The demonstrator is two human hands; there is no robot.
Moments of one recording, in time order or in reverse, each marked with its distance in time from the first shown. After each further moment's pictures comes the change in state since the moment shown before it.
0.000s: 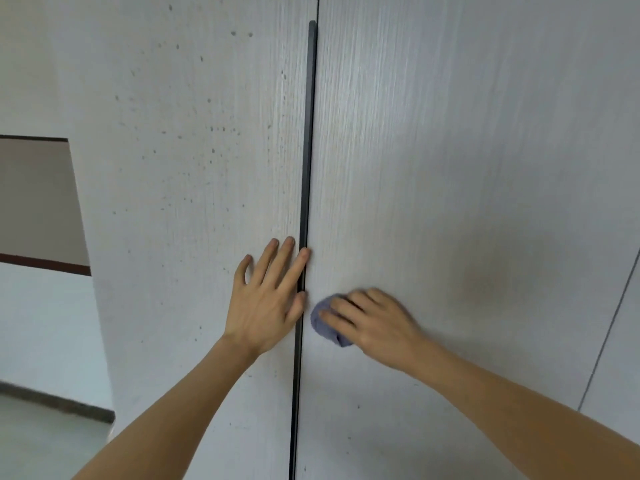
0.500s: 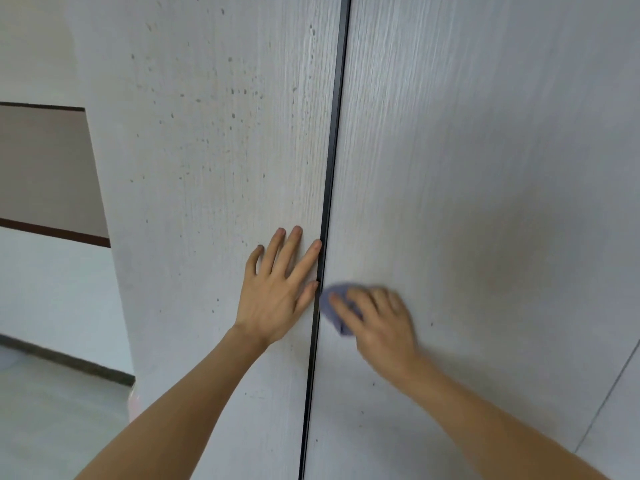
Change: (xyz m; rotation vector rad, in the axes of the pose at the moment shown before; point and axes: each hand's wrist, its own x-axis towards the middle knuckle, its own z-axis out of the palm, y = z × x) left_hand -0.020 -0.011 0.015 0.010 0.017 -0.017; right_hand -0.003 -0.052 0.024 0.067 0.125 0.327
